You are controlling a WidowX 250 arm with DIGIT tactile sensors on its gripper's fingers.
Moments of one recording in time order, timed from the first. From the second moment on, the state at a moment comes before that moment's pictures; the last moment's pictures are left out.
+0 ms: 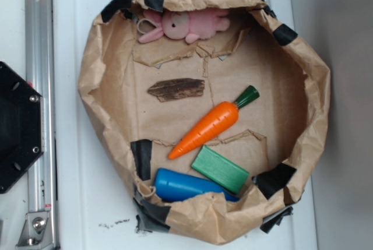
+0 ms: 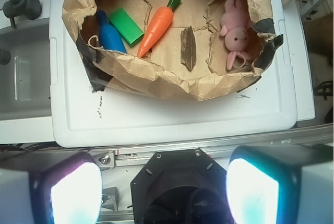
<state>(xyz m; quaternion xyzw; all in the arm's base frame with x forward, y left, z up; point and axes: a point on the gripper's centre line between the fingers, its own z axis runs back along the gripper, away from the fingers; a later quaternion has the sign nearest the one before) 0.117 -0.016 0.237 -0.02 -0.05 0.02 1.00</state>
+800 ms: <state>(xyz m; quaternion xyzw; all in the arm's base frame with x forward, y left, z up) 0.212 0.002 0.146 0.03 -0.06 0.02 1.00</state>
